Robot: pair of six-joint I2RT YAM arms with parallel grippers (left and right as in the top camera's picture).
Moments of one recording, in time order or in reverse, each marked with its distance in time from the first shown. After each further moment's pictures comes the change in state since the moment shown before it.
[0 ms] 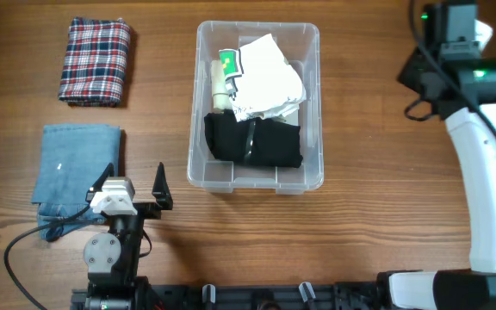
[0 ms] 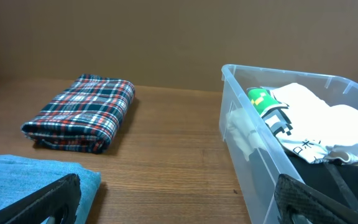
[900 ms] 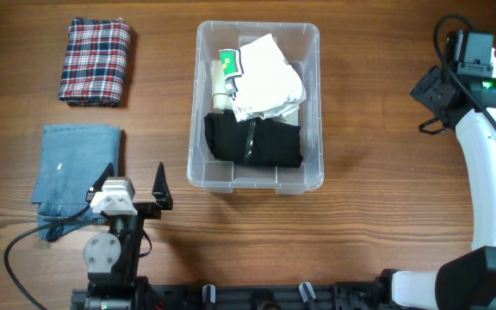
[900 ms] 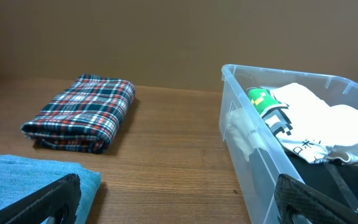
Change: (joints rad) left arm 0.000 0.000 0.000 0.000 0.000 0.000; right arm -0.167 0.001 -0.250 0.153 0.000 0.042
